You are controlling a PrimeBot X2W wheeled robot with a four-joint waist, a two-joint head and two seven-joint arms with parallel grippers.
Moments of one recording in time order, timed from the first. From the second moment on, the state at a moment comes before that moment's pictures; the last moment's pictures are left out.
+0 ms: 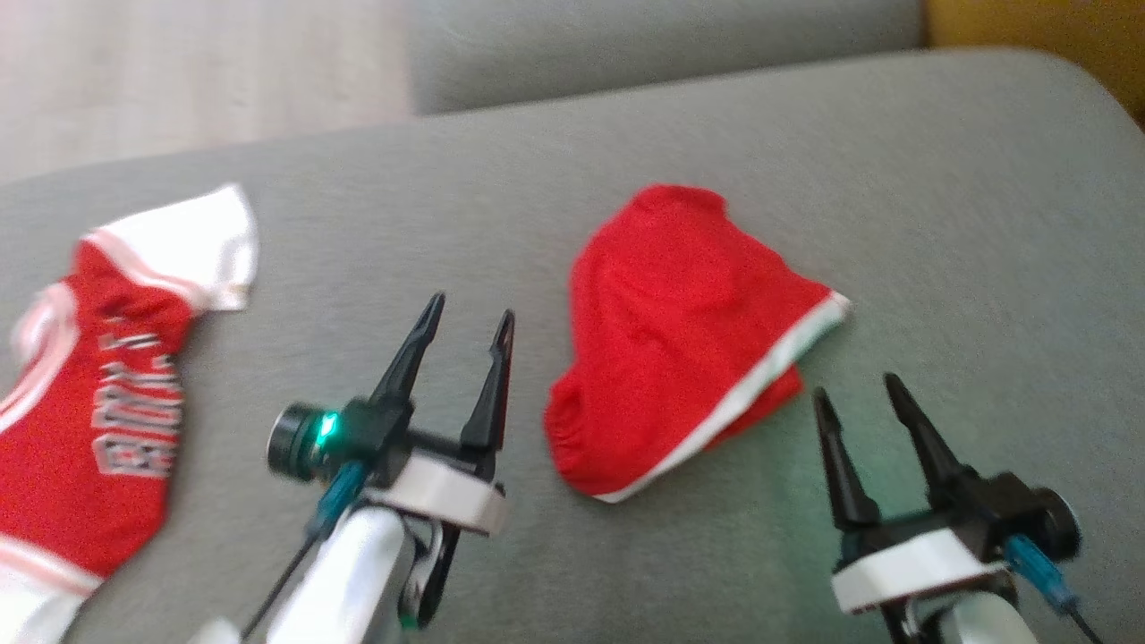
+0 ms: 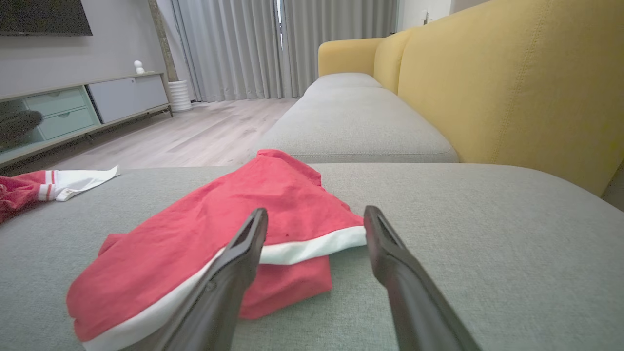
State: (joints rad) left arm -0.33 0.10 -0.51 0.38 -0.30 0.03 -0.26; right arm 0.02 -0.05 0.12 0.19 0.05 0.12 -0.26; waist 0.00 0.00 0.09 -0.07
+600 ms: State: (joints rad) left arm 0.17 0.06 -0.25 0.08 -0.17 0.06 -0.26; right arm 0.16 -0.04 0.01 0.19 0.06 0.12 -0.26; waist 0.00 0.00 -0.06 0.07
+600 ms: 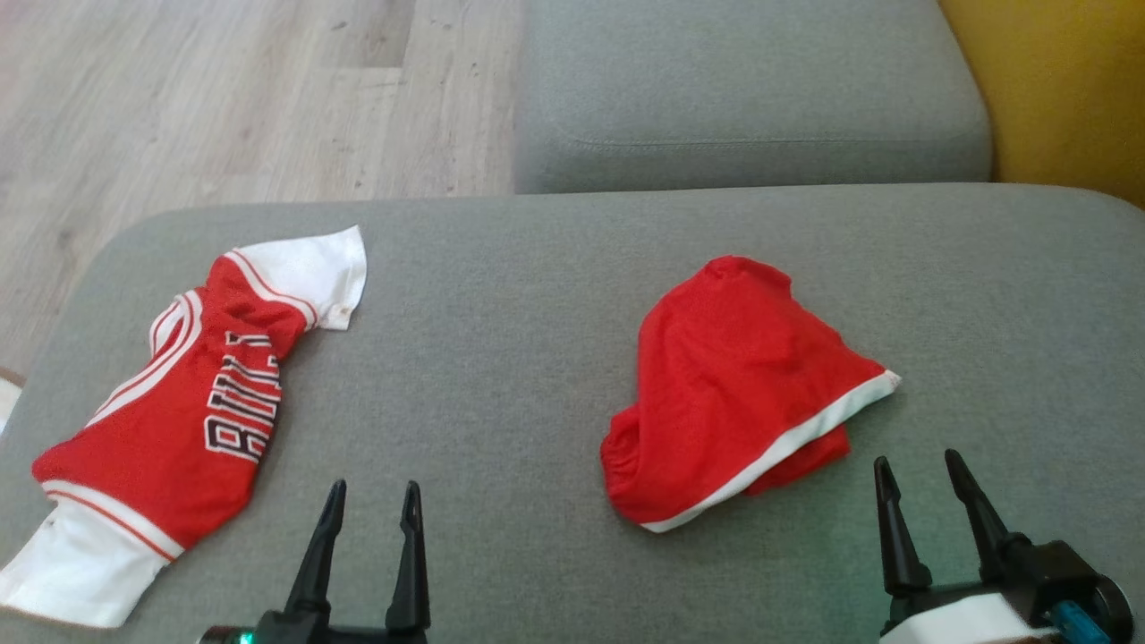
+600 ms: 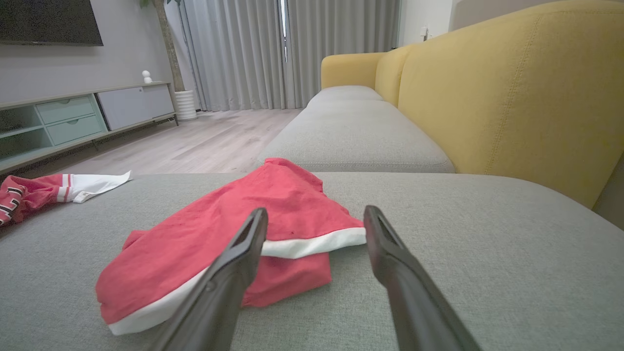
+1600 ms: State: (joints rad) left arm 0.19 0.06 -0.26 0.11 -0.18 0.05 -0.26; right arm 0.20 -0.04 0.03 0.19 0.06 0.12 -0.26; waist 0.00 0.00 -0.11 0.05
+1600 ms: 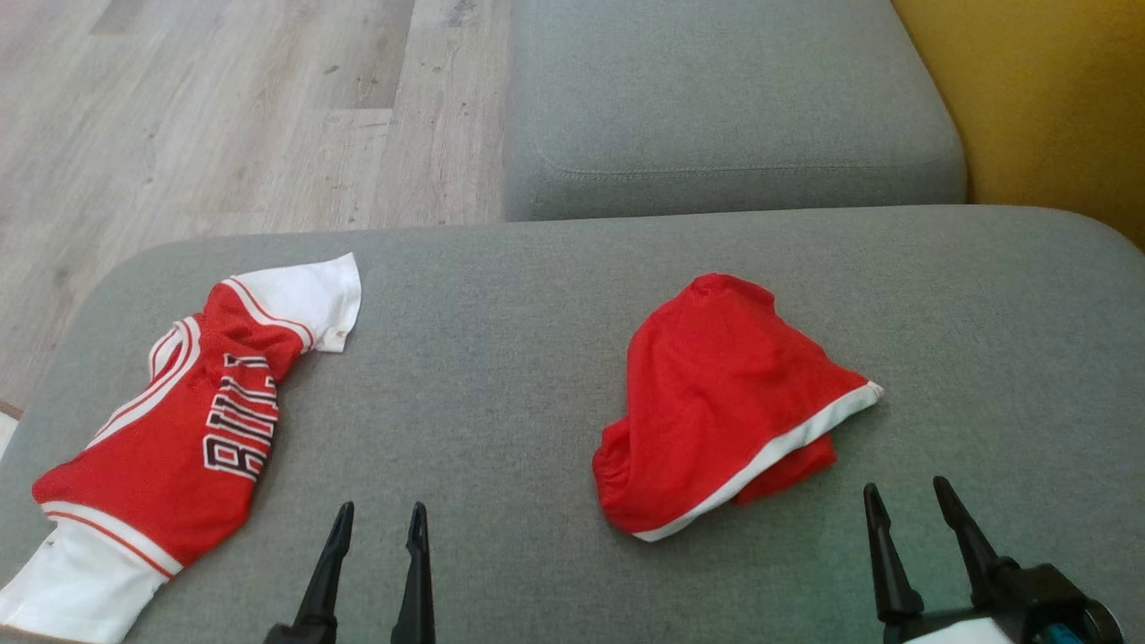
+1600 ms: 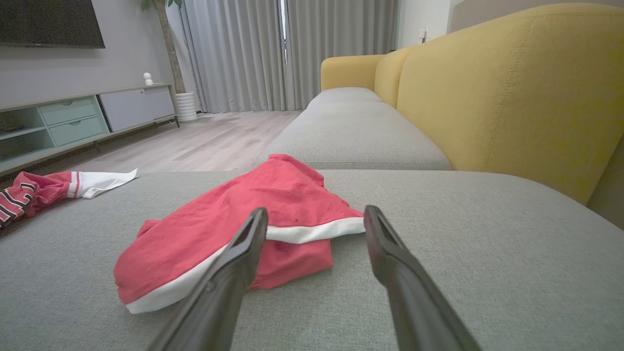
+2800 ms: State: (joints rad) left arm -0.20 0.05 -0.59 0.70 -0.33 -0.09 -0.26; right arm 0.09 -0.04 0.07 0.17 0.00 0.12 -0.26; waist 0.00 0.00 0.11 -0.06
